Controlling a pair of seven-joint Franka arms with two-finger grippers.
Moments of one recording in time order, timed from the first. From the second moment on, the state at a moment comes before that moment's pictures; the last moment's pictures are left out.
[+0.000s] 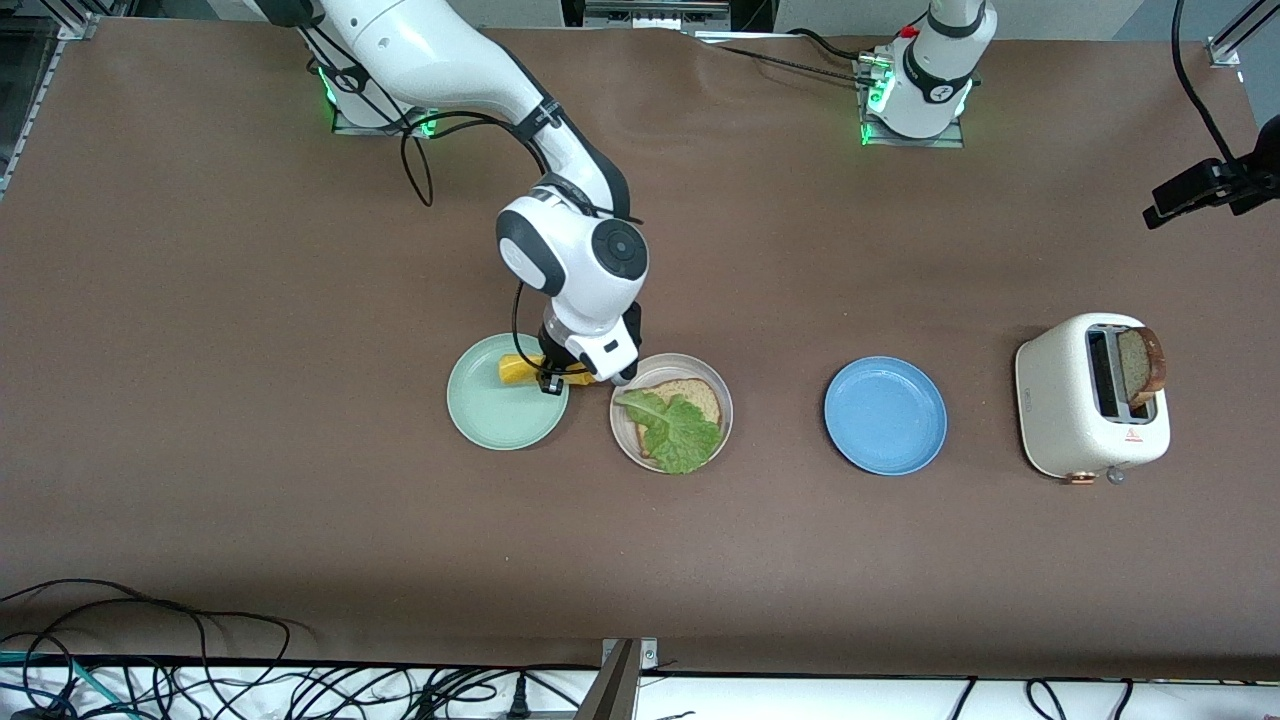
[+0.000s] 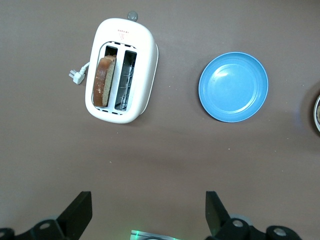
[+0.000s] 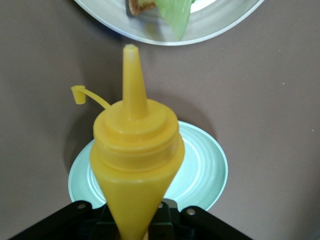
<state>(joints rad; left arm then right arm) 0.11 -0.07 0.00 -1.65 0.01 1.49 -0.08 0.70 0.79 0.01 -1.33 -0.45 1.93 -0.59</state>
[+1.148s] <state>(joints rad) 0.12 -0.07 0.00 -1.65 0.01 1.49 -0.08 0.90 0.99 -0.20 -1.12 -0.53 1.85 -0.42</state>
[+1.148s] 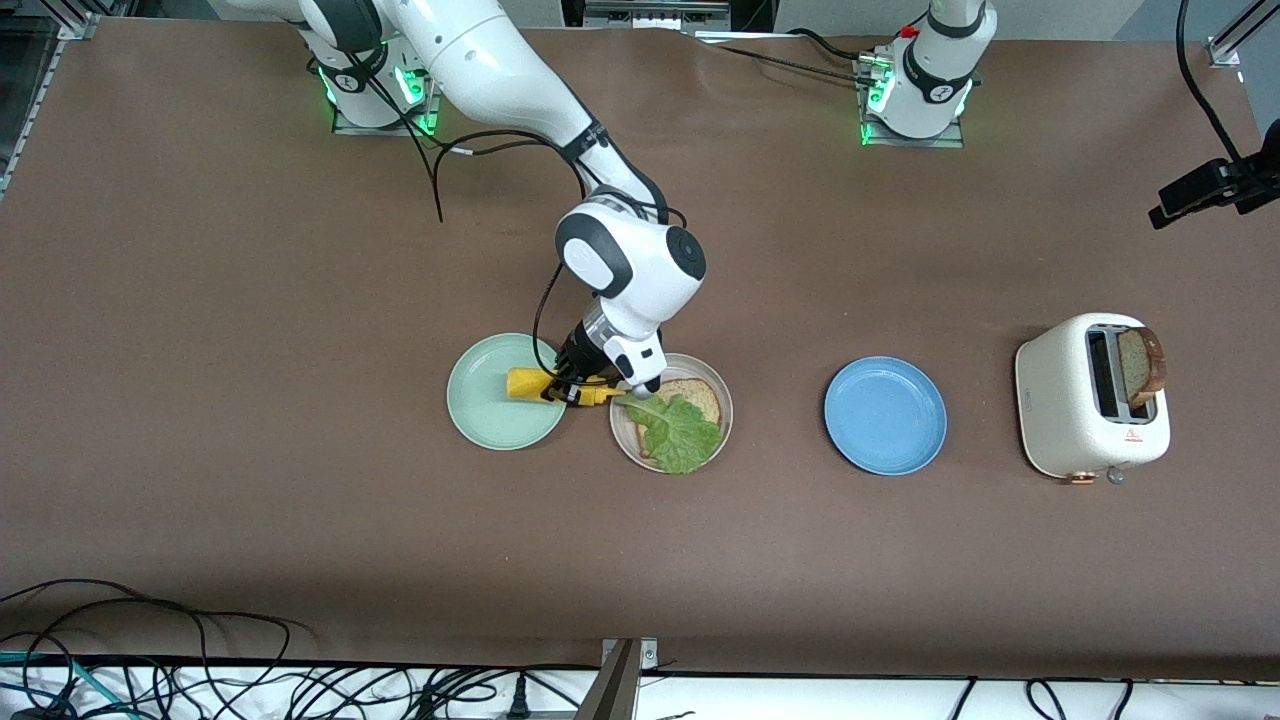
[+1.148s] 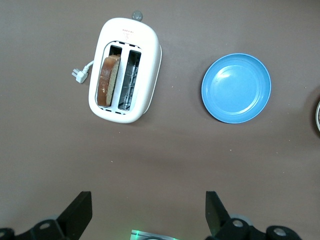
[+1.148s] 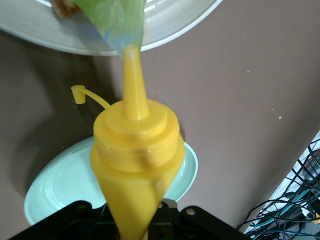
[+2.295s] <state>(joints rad) 0.14 0.07 0.01 -1.59 0.01 1.50 -0.08 0.86 0.94 -0.25 -1.07 -0.46 1.83 -0.44</state>
